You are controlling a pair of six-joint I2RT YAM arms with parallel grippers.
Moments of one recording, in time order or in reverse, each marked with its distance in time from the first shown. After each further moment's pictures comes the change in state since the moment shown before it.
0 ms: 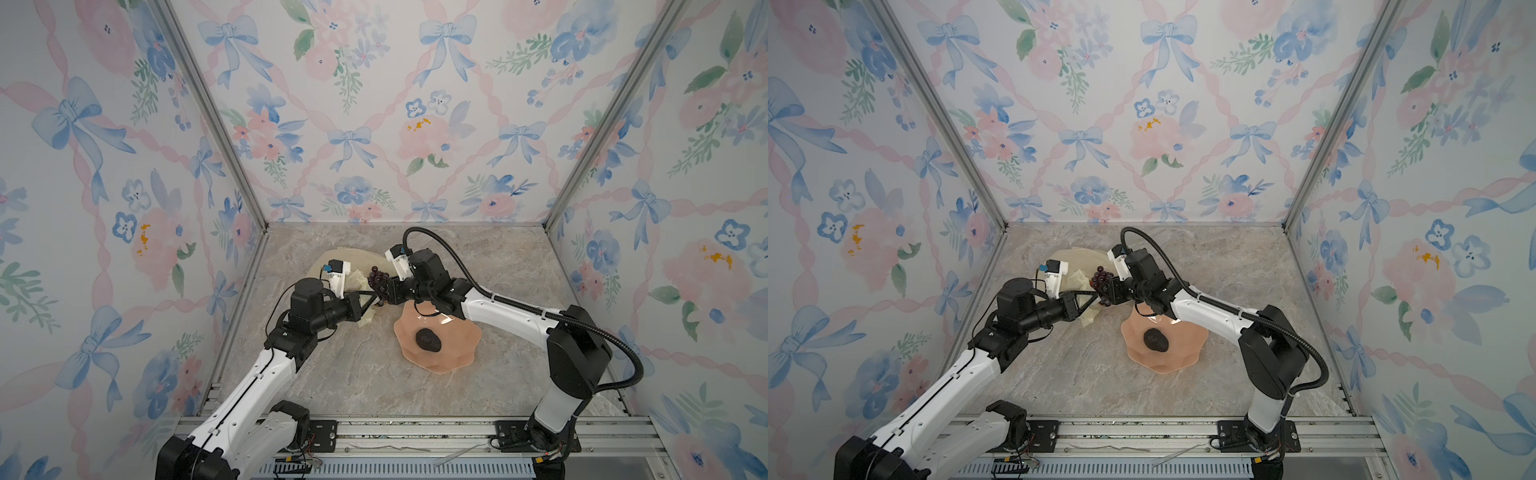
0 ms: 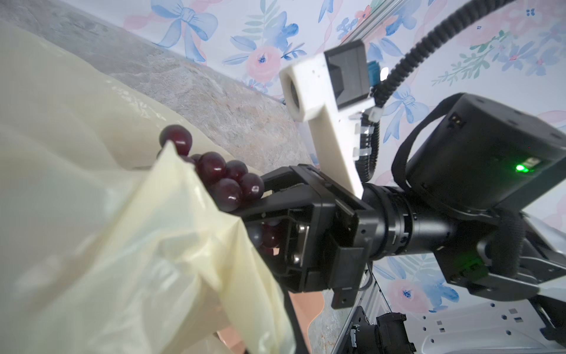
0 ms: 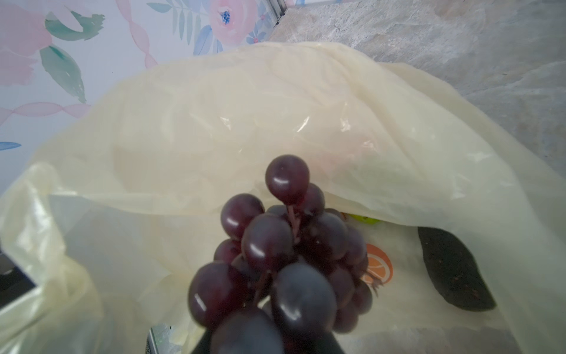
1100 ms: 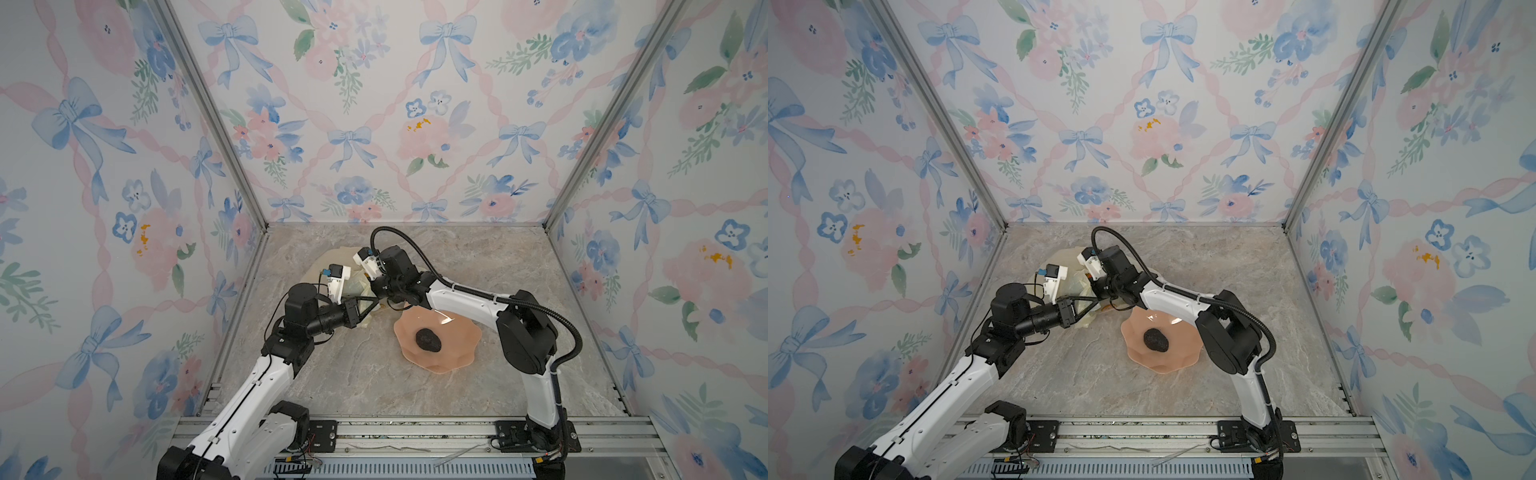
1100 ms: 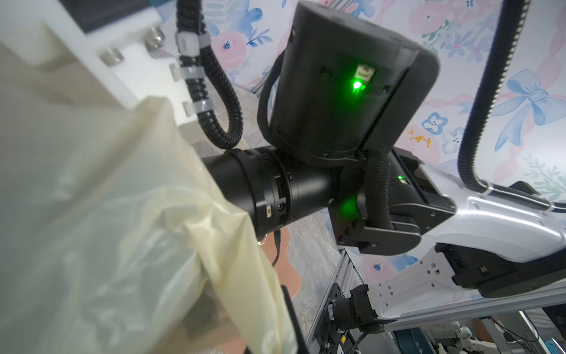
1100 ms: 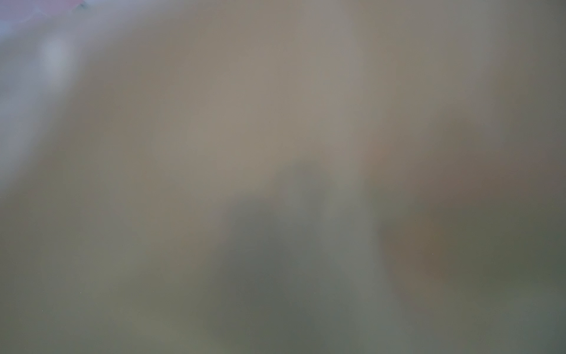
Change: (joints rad) left arm 0.028 -0.046 -0.071 0.074 0.162 -0.013; right arm 0.042 0.323 0.320 0.011 -0.222 0.056
